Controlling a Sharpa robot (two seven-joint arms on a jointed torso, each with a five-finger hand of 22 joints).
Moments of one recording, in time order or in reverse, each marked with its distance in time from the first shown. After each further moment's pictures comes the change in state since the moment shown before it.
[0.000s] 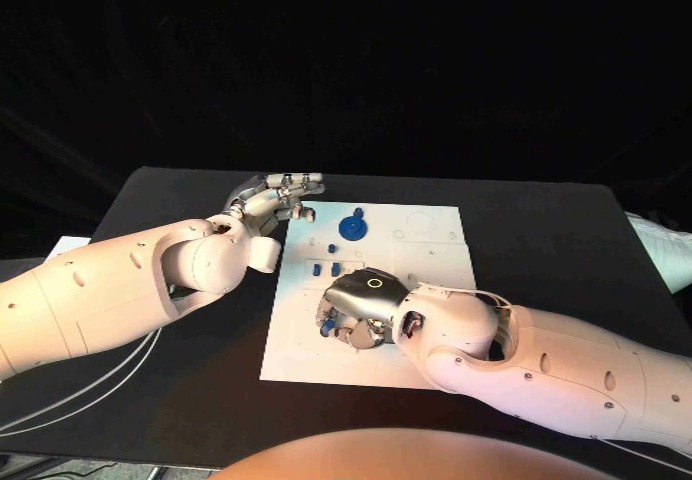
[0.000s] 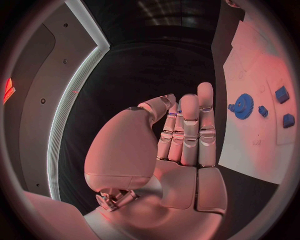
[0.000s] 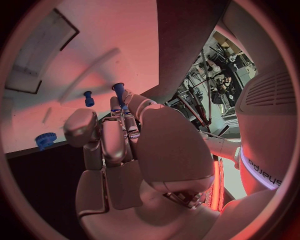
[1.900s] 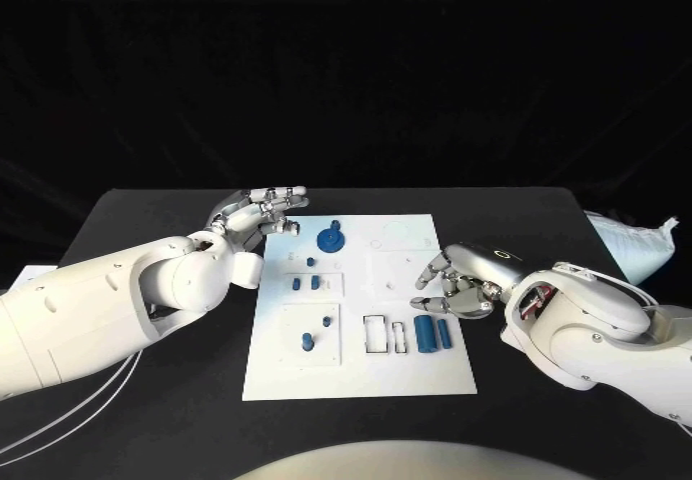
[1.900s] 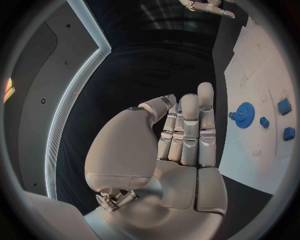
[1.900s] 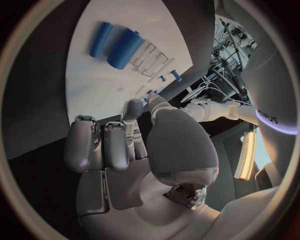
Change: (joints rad) left arm -0.001 -0.011 0.000 0.011 -0.003 0.008 -0.009; left_hand 0.004 0.004 0.000 0.000 0.000 0.000 0.000 0.000 0.000 -0.003 -0.003 0.000 0.000 -0.004 -0.004 0.000 -0.003 0.000 -0.004 0.004 0.000 -0.001; right arm 0.033 -0.485 0.046 0.205 0.305 -0.185 -0.184; right_hand -0.239 -0.043 -0.367 0.242 0.252 -0.075 -0.043 0.050 -0.007 0.218 -0.084 0.757 0.692 0.003 -0.040 0.129 0.138 -0.026 0.081 -0.038 0.133 0.198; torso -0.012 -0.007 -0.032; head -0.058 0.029
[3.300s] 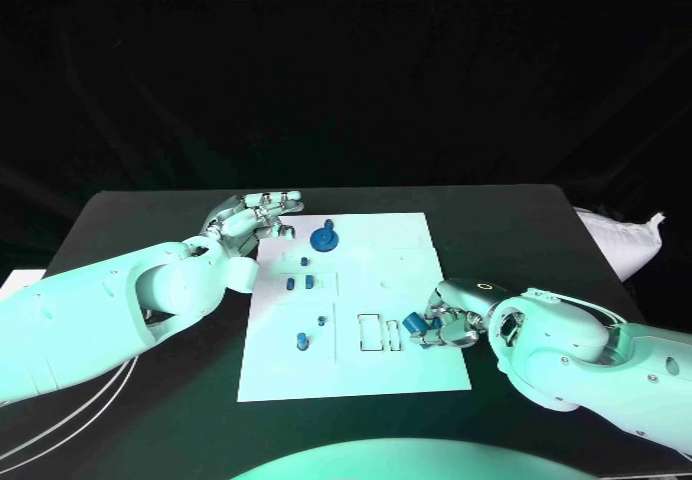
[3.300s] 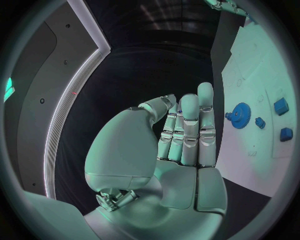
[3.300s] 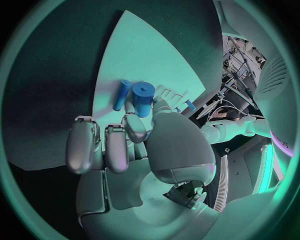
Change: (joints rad) left arm -0.017 0.003 0.000 -0.013 -0.007 0.005 0.000; left_hand 0.000 0.000 0.000 0.000 0.000 0.000 0.000 0.004 0.000 0.000 0.000 0.006 0.000 0.000 0.000 0.000 -0.002 0.000 0.000 0.000 -0.004 -0.001; right arm -0.075 0.069 -0.024 -0.041 -0.067 0.147 -0.190; right_hand -0.037 0.076 -0.191 0.014 -0.020 -0.007 0.000 0.054 0.054 -0.028 0.004 0.282 0.387 0.000 0.000 0.038 0.053 0.001 0.000 0.000 0.018 0.031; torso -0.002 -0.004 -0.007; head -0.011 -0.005
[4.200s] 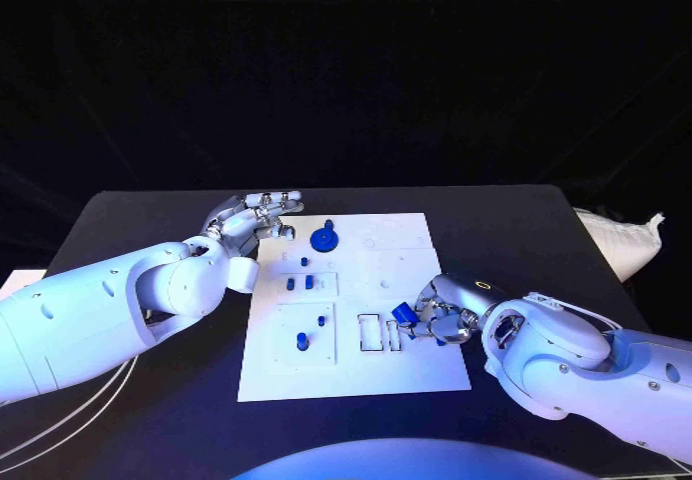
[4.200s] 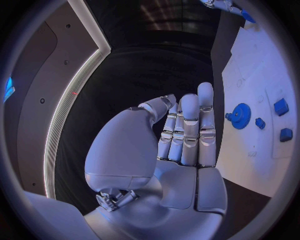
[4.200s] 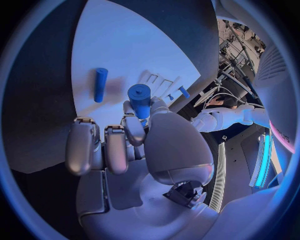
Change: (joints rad) left arm -0.001 -0.002 0.000 0.001 -0.001 0.004 -0.001; left_hand 0.000 0.000 -0.003 0.003 0.000 -0.005 0.002 0.000 -0.001 -0.007 0.000 0.004 -0.001 -0.002 0.005 0.000 -0.003 0.000 0.000 0.000 0.000 -0.002; right arm -0.011 0.009 0.007 0.048 0.040 -0.150 -0.017; right_hand 0.076 0.072 0.001 -0.011 0.130 0.008 -0.016 0.032 0.032 0.011 -0.011 0.035 0.063 0.000 -0.007 0.016 0.015 -0.015 0.004 -0.004 0.012 0.018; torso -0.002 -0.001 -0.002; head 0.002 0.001
